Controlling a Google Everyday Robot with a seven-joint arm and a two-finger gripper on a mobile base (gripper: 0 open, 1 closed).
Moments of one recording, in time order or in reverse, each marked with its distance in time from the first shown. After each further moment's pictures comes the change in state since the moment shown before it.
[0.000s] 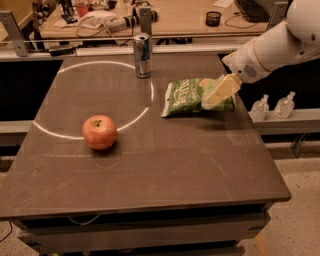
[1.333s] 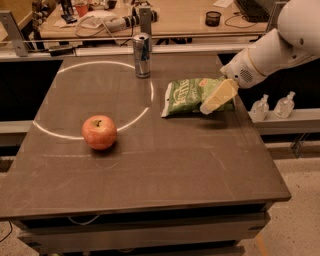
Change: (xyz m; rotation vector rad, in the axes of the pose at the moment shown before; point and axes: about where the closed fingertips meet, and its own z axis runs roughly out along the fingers) arm 0.015 0.004 0.021 -0.064 0.053 0.066
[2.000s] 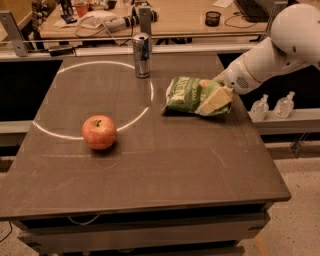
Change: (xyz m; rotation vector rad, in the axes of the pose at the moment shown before) arm 0.010 0.006 0.018 -0.028 0.015 -0.024
